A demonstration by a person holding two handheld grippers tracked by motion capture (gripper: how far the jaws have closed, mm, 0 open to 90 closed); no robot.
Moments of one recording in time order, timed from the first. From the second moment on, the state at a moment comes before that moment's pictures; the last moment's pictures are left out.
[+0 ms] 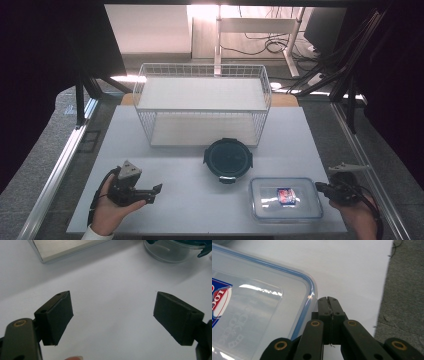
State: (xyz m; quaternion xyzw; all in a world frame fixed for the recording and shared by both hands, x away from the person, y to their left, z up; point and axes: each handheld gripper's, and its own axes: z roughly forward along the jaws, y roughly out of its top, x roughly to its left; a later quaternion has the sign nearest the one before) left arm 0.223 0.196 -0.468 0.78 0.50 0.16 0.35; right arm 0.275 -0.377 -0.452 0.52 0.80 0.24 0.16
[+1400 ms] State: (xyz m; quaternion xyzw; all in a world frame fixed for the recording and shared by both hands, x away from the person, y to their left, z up) left arm 0.222 0.187 -0.473 0.79 0.48 0.16 0.34; right arm 0.248 -0.322 -0.473 0.48 0.84 0.23 0.12
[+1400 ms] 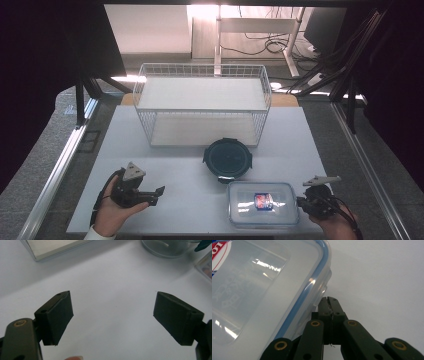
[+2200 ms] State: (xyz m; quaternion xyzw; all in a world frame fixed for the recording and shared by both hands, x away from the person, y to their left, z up) left arm 0.221 0.173 -0.477 0.80 0.48 0.15 0.34; right arm 0.284 -0.266 -0.439 0.40 0.87 0.26 0.16
